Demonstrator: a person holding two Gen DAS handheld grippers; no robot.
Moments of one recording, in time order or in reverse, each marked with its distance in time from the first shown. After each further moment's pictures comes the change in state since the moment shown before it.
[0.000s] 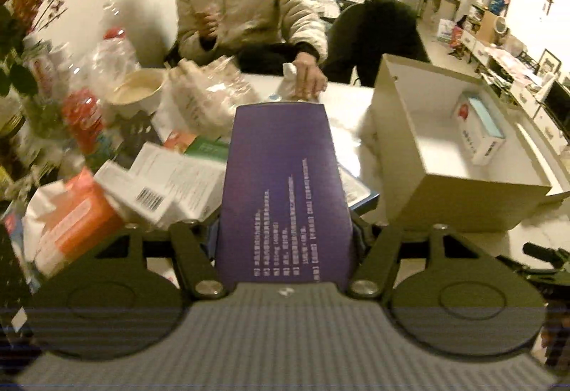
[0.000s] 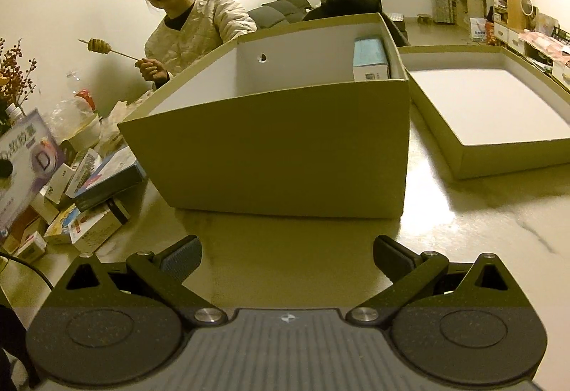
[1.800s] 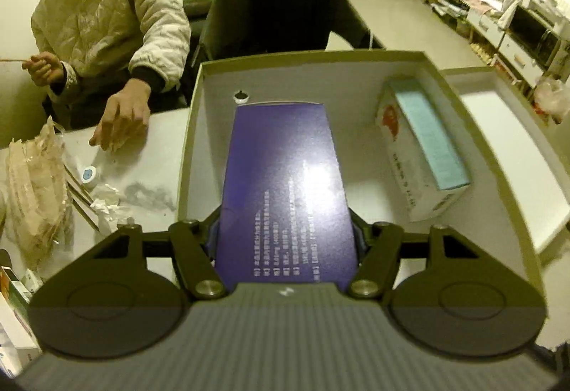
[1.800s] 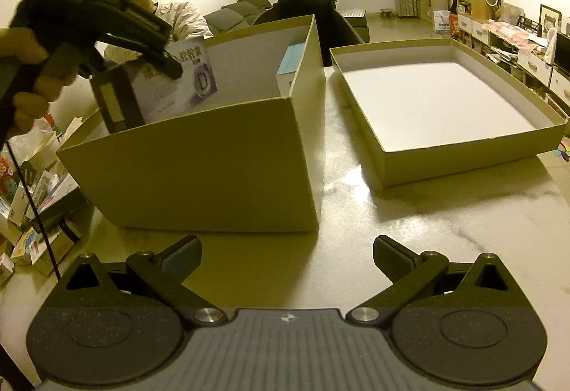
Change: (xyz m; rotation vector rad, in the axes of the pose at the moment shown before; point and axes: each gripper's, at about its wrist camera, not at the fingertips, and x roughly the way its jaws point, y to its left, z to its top) left arm 0.180 -0.198 0.104 0.226 0.170 -0.081; right arm -0.003 -0.045 0.012 0.062 0.003 -0.110
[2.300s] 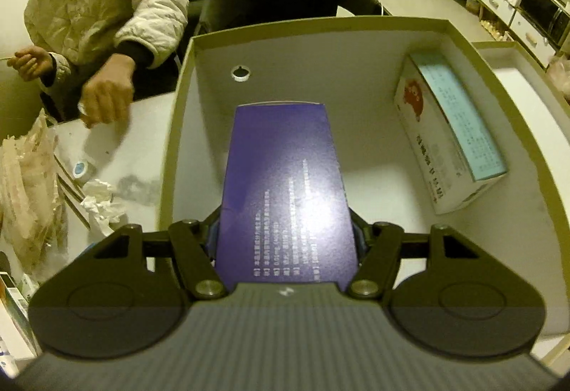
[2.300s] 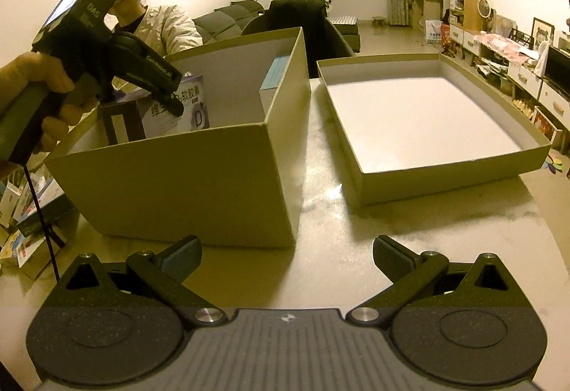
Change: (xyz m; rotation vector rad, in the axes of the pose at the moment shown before) left arm 0.030 -0.005 0.005 0.027 0.077 0.019; right arm -0.003 -0.007 0.011 -0.036 -0.018 -0.051
